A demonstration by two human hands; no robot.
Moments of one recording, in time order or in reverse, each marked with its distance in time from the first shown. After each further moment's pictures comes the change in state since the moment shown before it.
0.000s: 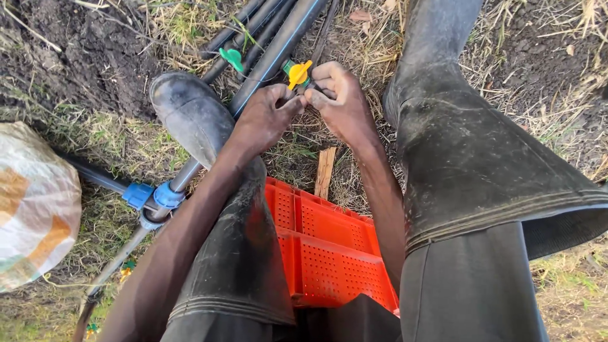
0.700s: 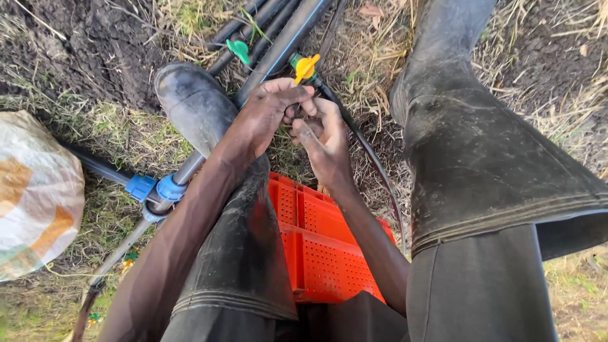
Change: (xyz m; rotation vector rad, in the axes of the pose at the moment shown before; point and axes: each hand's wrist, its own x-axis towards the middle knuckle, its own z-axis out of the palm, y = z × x) left_hand -0.026 0.025 0.003 -0.816 -0.032 0.034; right_hand -0.058 0.015 0.068 0.362 0.142 -0.037
